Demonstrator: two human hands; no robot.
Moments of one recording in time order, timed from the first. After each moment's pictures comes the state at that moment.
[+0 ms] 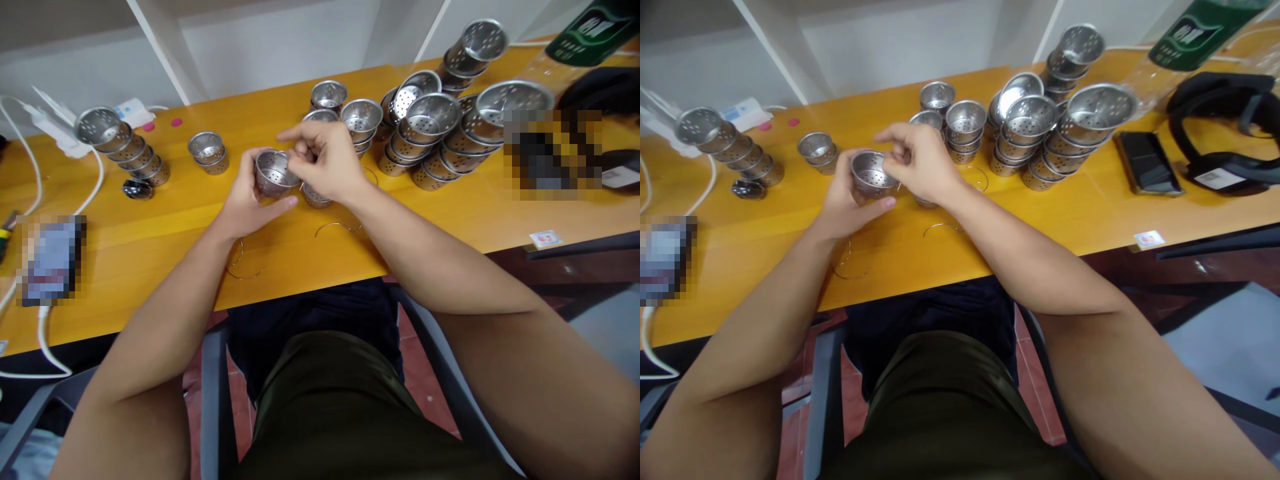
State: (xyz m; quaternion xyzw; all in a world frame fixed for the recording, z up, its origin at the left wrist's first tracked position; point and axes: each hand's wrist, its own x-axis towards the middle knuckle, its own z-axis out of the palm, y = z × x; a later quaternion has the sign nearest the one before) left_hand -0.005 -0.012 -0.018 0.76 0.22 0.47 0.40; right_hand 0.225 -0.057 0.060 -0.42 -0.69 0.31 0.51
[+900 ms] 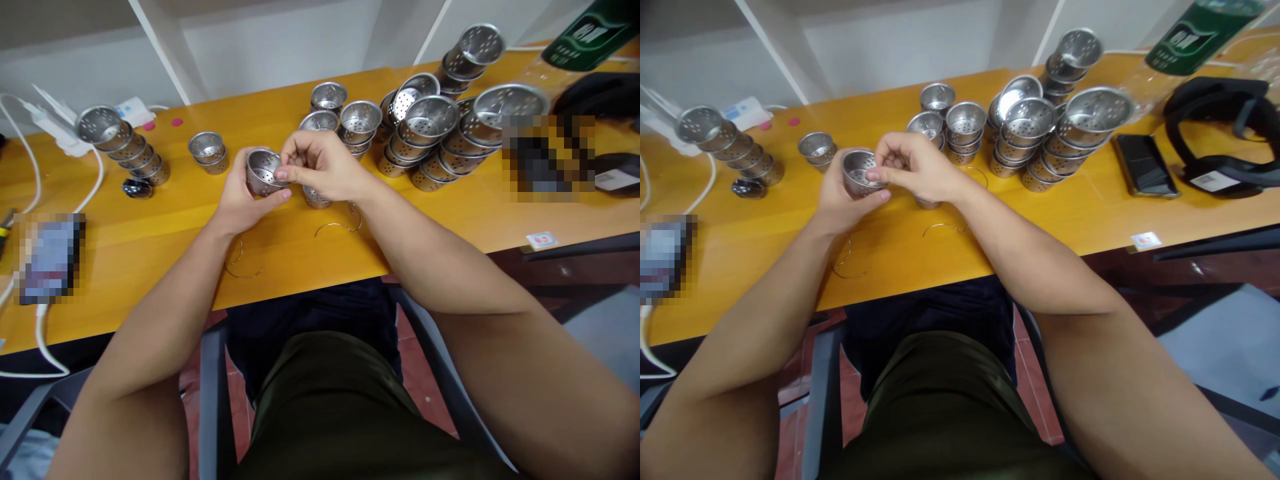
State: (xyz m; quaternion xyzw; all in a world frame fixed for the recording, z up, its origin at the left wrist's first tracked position) left_hand -0.015 -0.006 -0.013 0.79 0.22 0.50 0.29; right_hand 0.236 -0.048 0.055 -0.29 -0.76 0.37 0.44
